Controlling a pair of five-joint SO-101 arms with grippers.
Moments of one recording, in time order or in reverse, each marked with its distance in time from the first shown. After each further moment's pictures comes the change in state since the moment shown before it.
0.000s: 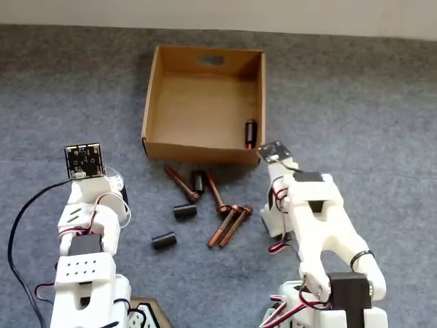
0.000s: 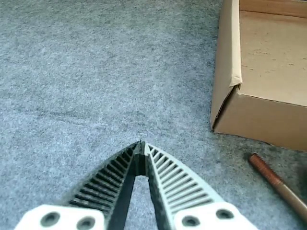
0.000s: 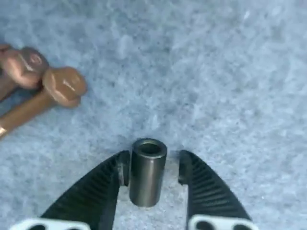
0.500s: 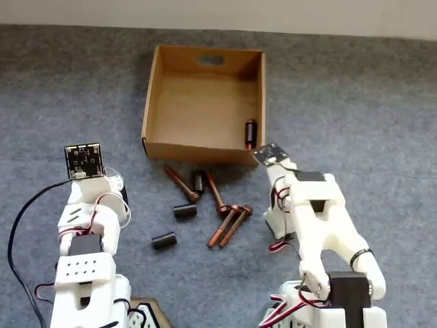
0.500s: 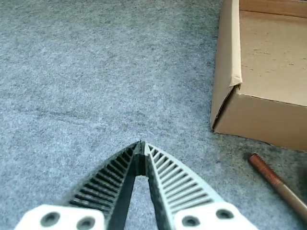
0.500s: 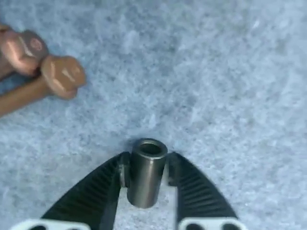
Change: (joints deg) left arm 0.0 0.0 0.0 0.0 0.0; right arm 0.6 0.4 -0.2 -1.0 6.9
